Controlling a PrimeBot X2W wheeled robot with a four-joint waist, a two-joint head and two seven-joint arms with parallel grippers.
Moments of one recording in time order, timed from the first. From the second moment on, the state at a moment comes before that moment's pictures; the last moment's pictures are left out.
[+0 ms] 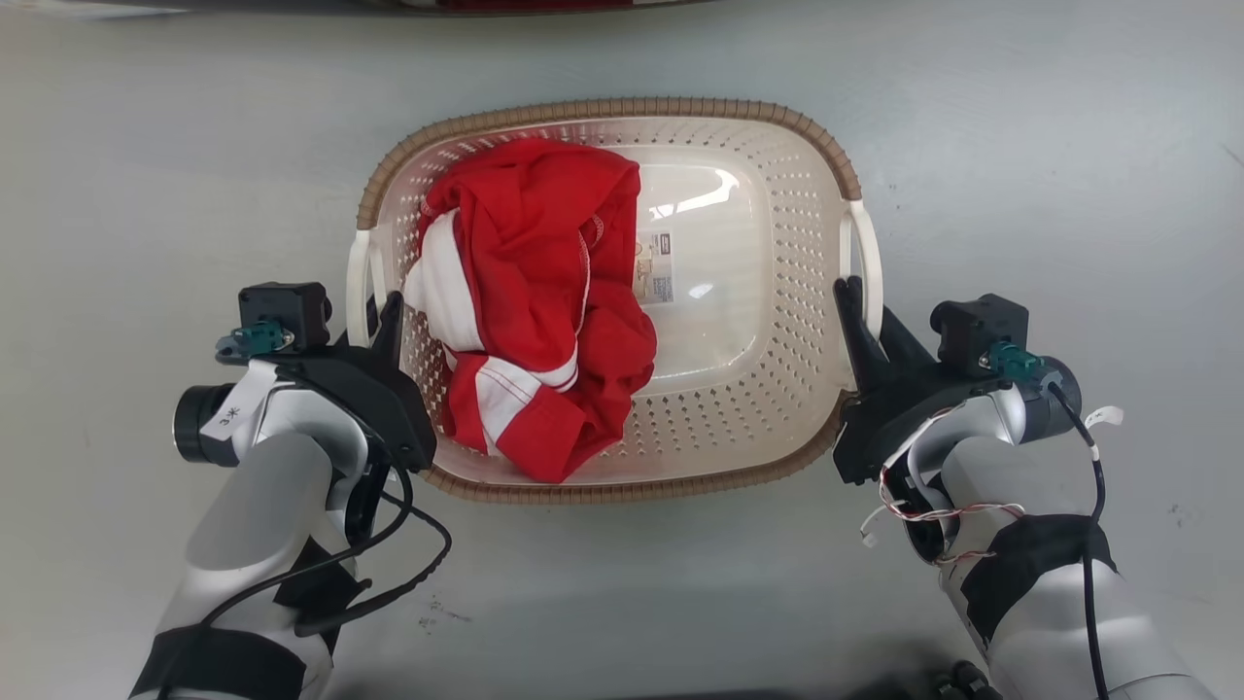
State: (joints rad) left arm -0.82 0.06 -0.24 1.06 -0.42 -0.11 -0.13; right arm -0.77 -0.05 0.38 0.91 0.31 0.08 -0.25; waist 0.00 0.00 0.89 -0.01
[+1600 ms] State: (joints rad) left arm -0.70 0.00 -0.32 1.27 -0.57 -0.13 0.18; right arm -0.69 -0.03 0.45 1.25 0.40 0.14 -0.01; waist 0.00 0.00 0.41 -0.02
